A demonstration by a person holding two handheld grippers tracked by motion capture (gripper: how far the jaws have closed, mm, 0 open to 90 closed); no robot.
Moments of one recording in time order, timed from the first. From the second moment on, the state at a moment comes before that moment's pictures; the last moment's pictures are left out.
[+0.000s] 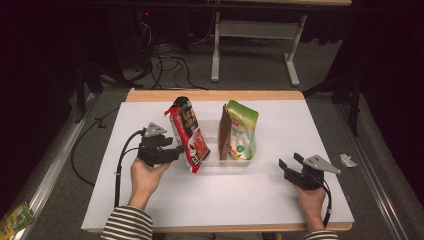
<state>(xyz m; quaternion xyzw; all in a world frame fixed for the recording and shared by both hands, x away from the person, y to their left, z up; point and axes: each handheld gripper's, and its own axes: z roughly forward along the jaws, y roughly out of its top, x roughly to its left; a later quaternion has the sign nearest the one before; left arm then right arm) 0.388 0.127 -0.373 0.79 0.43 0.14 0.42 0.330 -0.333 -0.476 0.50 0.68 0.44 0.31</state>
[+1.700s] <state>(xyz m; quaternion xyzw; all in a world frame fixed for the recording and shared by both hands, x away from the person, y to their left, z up) 0.400 0.076 -0.395 0.83 0.37 0.22 0.36 0.329 -0.333 -0.476 0.50 0.68 0.44 0.31</state>
